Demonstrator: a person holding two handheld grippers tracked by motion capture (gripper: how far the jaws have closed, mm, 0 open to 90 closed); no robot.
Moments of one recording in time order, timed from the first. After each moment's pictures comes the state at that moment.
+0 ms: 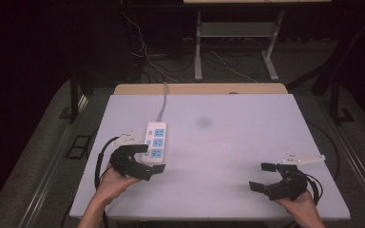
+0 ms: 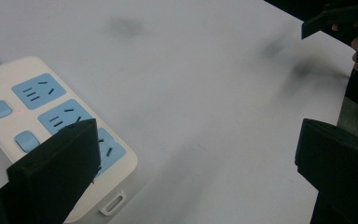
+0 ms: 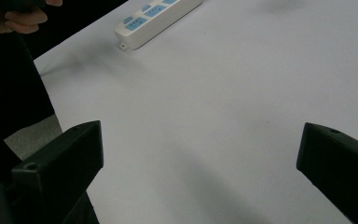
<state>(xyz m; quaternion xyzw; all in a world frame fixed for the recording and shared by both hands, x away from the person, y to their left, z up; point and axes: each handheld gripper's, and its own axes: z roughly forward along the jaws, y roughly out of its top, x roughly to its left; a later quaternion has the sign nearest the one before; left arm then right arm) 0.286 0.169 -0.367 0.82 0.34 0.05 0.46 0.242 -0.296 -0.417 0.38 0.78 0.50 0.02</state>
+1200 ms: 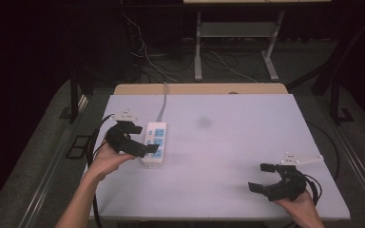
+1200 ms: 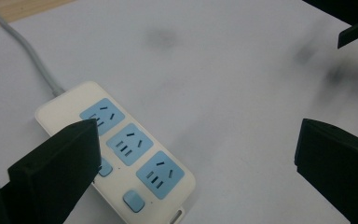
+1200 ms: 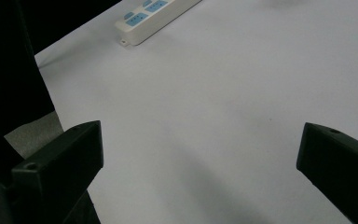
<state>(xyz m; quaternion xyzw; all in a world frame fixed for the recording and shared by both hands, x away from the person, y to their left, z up) 0.336 0.181 -0.338 0.84 0.34 0.06 0.42 0.242 -0.294 -0.419 0.38 0.78 0.49 0.01</state>
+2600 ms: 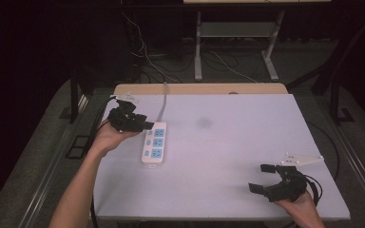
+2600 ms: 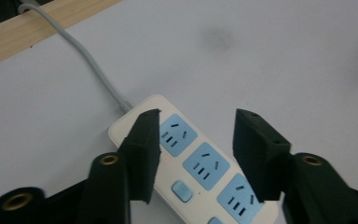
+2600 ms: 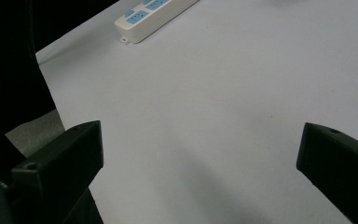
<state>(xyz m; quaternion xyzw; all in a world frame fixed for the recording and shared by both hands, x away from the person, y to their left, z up) 0.398 0.188 -0.338 0.85 0.35 0.09 0.37 0.240 -0.294 -0.419 0.38 0.78 0.49 0.01</state>
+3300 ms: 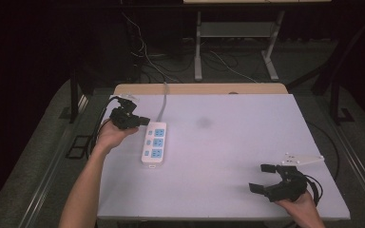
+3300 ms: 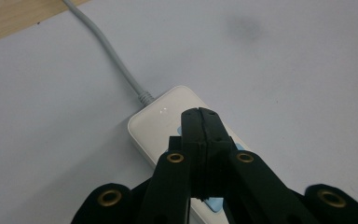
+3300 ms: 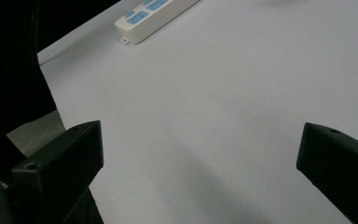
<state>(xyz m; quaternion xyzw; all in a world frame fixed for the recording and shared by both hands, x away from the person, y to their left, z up) 0.424 0.195 -0.363 0.85 0.38 0.08 0.36 0.241 -0.295 -0.419 0.38 0.78 0.49 0.01</state>
